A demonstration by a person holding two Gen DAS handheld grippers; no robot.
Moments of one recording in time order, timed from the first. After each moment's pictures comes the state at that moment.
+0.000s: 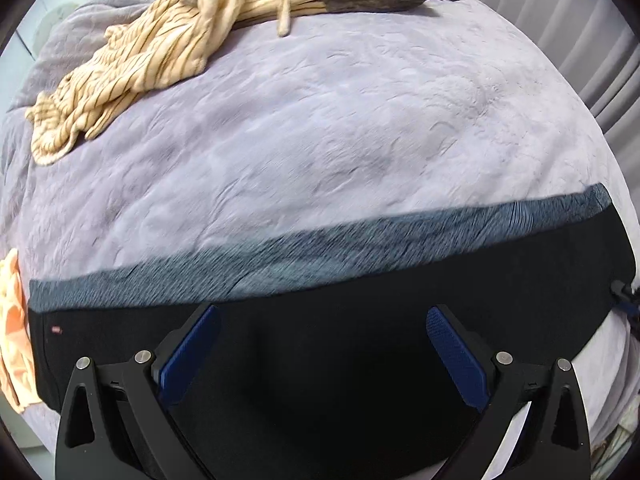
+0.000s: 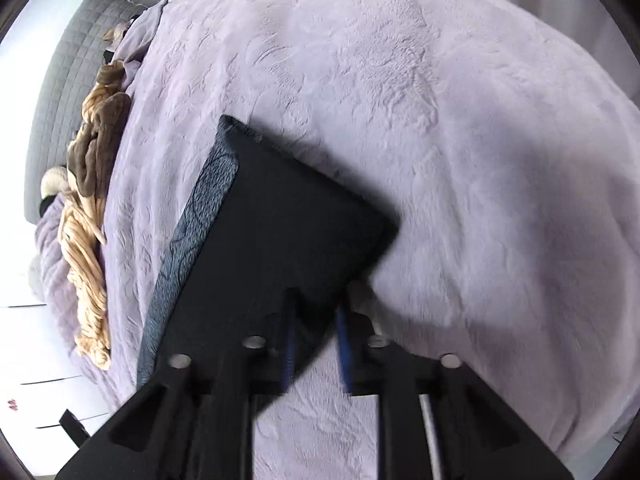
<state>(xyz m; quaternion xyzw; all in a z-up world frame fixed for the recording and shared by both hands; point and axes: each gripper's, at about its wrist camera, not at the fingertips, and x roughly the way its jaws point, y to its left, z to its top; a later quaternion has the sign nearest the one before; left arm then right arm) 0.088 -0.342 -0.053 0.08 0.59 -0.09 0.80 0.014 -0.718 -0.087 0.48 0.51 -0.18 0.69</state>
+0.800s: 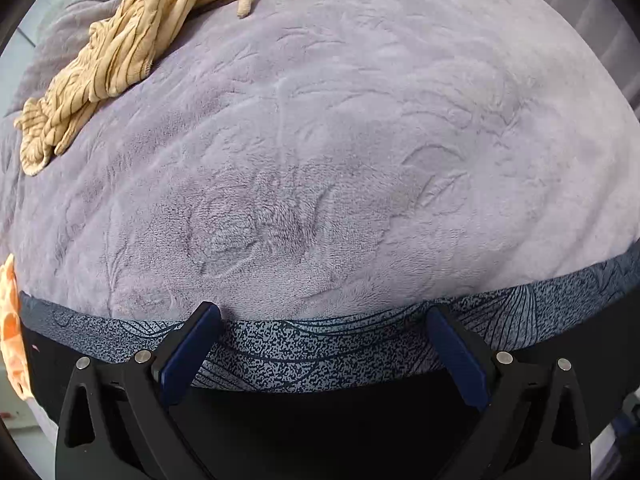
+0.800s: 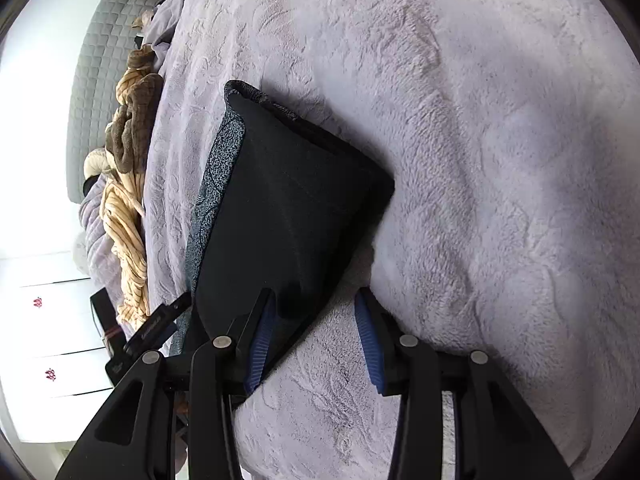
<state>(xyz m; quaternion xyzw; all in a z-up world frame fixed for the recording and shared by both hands) 0.128 -0.411 -0.086 0.09 0.62 -0.04 0.78 -0.013 -0.728 -0.107 0.53 0.50 -0.08 0.68</state>
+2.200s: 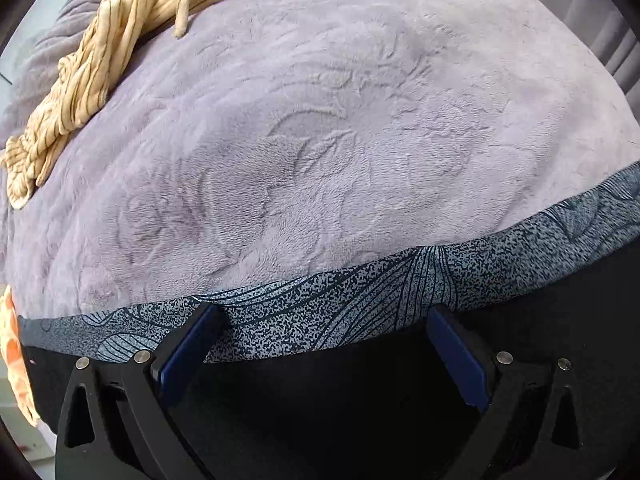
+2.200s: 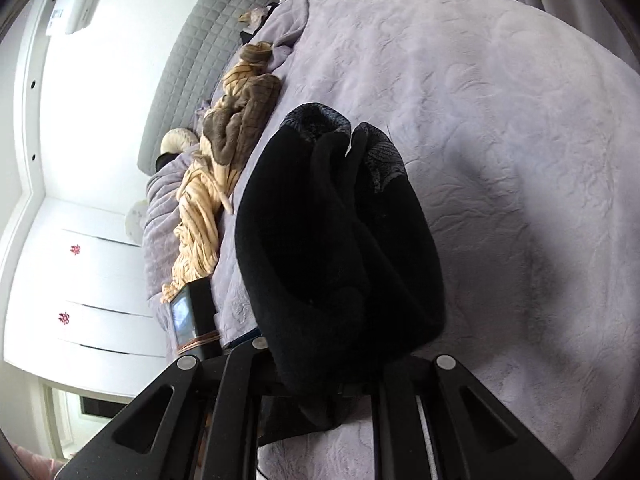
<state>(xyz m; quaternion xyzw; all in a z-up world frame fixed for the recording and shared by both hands) 0.110 -0.445 -0.095 0.14 0.61 -0.08 0.77 0.036 -0.687 -0.040 0.47 0.41 0.03 0.78</state>
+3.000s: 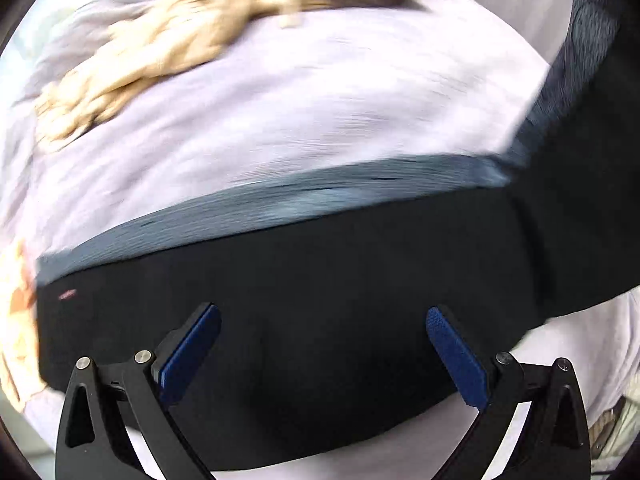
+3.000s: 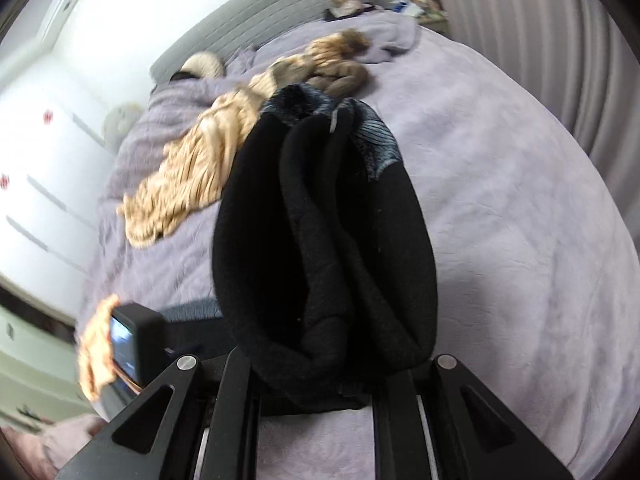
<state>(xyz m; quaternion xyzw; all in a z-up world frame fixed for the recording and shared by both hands) 0.030 -0.267 -0.031 0.08 0.59 -0.09 0.80 0.052 -0.522 0.059 0.20 0.46 0.03 0.86</state>
